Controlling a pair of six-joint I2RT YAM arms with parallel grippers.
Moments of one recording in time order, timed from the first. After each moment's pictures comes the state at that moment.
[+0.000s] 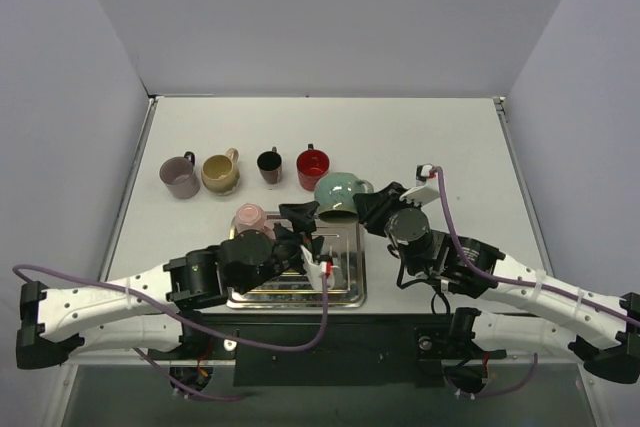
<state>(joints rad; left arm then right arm) -1.29 0.86 0.84 -0.22 -0.32 0.84 1.13 0.92 0.88 -0.32 0.78 0.95</state>
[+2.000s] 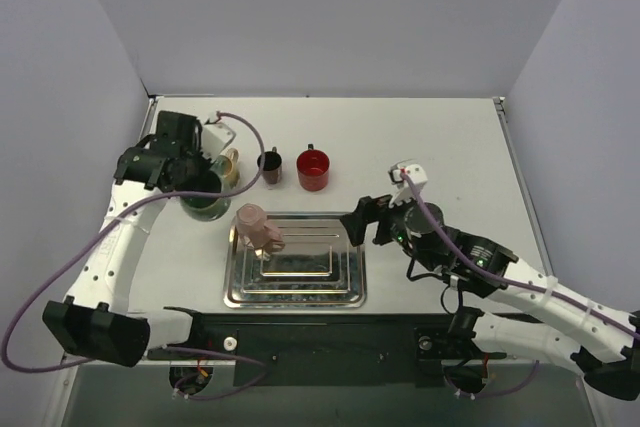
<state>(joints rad) -0.27 1.29 1.45 -1.06 -0.21 0.48 1.02 0.83 0.85 -0.35 0.44 0.48</state>
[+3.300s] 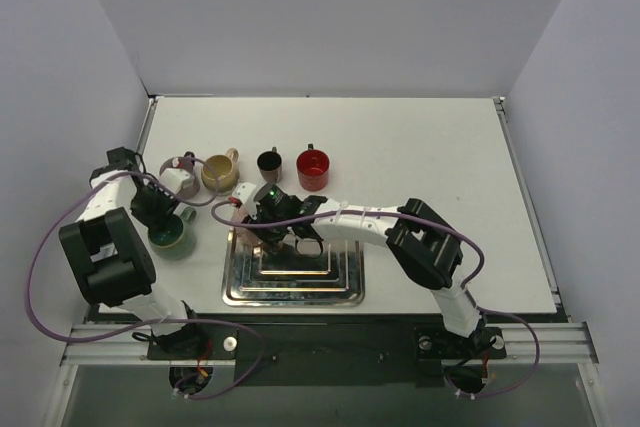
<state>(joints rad) 0.37 1.63 1.10 -0.85 0.16 1.01 1.05 2.06 1.45 -0.18 0.00 -0.09</state>
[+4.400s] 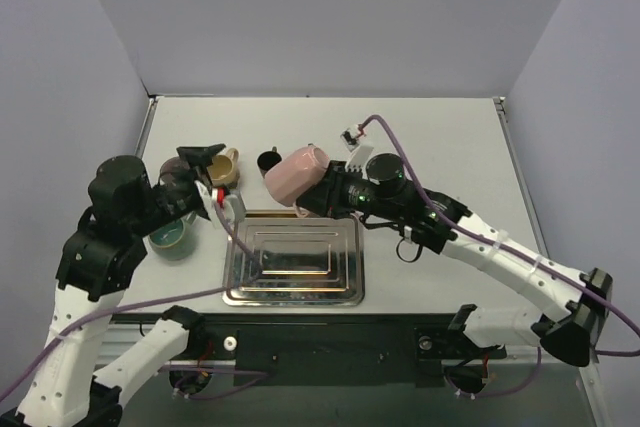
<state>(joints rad) -0.29 0.87 1.38 -0.84 0.47 1.00 0.91 1.26 1.14 -0.22 -0.14 0.74</state>
